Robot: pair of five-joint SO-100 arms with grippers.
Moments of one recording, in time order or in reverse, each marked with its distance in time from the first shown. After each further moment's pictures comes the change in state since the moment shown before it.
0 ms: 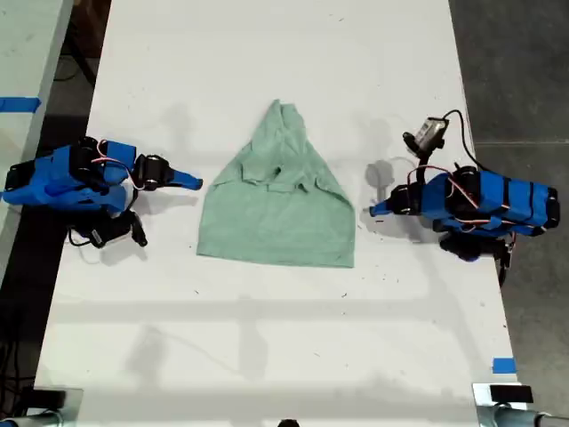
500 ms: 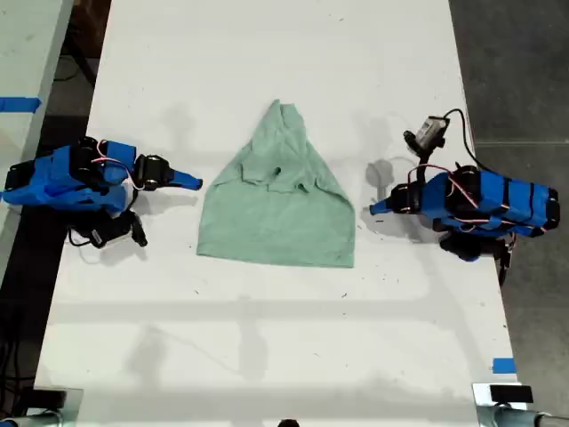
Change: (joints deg) arm 0 -0.3 0.0 0.1 0.1 0.0; arm 1 1.1 0.0 0.0 0.0 -1.0
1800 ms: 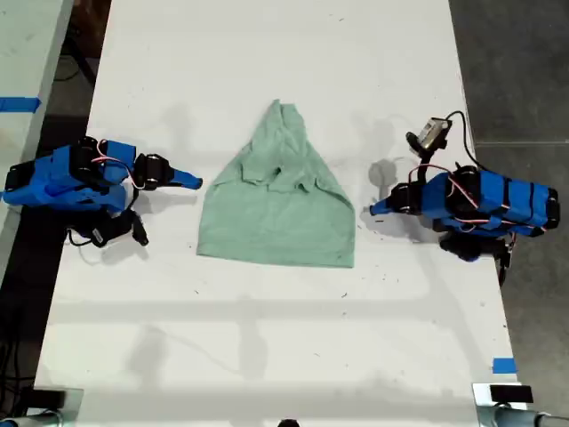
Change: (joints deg) arm 0 -0.3 0.0 0.1 0.2 -1.1; arm 1 -0.3 0.0 0.3 0.0 4.1
